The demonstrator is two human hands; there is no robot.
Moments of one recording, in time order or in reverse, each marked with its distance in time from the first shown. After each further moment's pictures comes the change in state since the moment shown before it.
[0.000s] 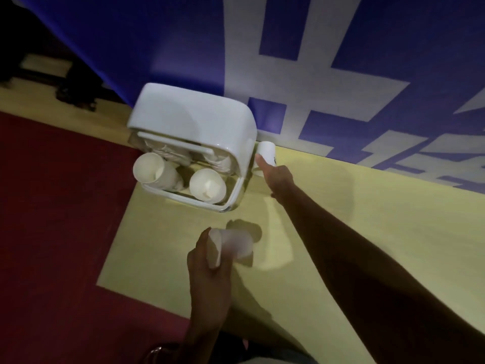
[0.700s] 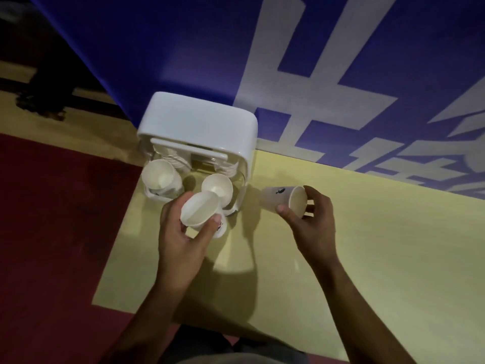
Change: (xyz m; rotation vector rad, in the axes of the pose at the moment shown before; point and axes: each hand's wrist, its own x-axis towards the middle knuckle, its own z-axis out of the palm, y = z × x) left_hand 0.075 0.036 -0.081 -0.115 -0.108 0.258; right_hand -0.158 0.064 -0.029 0.081 0.396 -0.582
